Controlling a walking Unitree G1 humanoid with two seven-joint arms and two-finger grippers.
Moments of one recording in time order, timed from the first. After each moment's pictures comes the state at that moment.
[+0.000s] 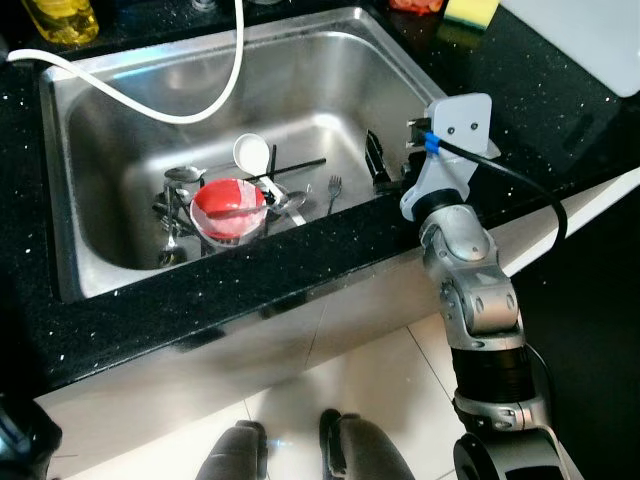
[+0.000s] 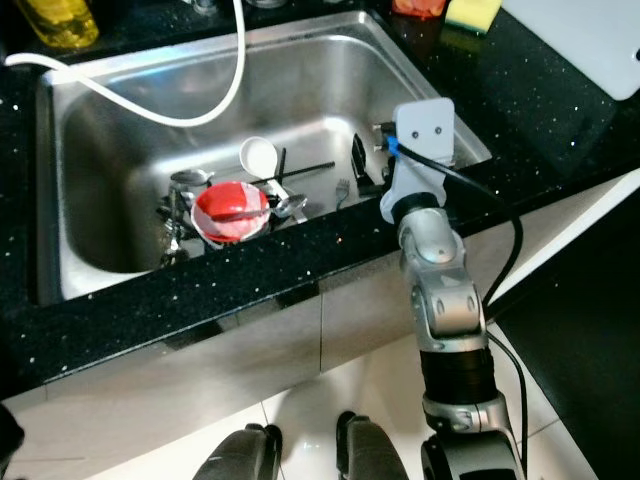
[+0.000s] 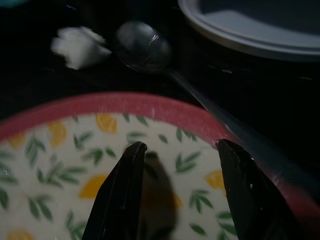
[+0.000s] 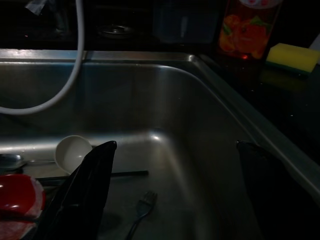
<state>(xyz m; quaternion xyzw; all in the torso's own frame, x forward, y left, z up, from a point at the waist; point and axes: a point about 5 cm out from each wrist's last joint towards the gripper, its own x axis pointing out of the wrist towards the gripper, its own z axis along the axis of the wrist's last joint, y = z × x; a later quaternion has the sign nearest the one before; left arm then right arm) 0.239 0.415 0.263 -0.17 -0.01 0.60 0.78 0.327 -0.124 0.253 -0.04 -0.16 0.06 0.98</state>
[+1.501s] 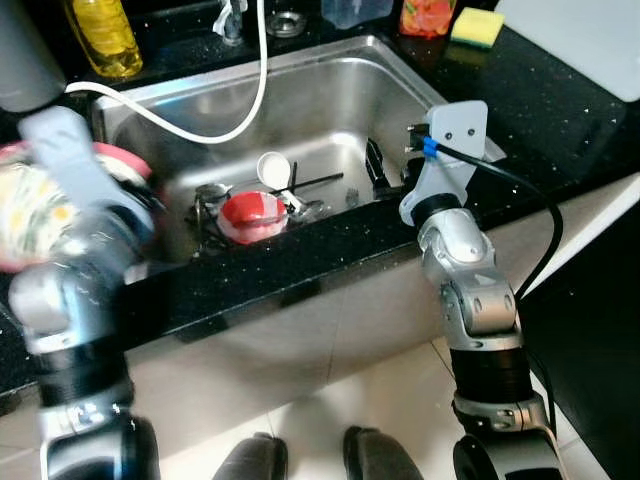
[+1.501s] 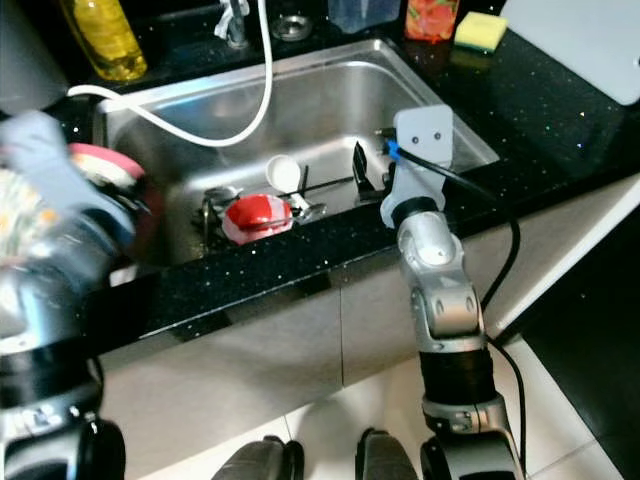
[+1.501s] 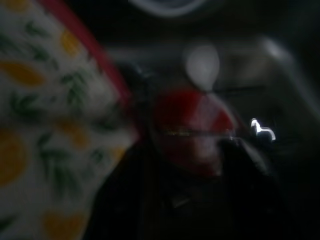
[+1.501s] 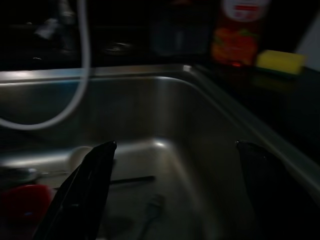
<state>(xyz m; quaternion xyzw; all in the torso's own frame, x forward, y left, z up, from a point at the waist) 0.316 0.184 0.202 -0.15 0.14 -0.01 0.98 0.330 -0.127 0.247 -0.04 -0.14 0.05 0.99</state>
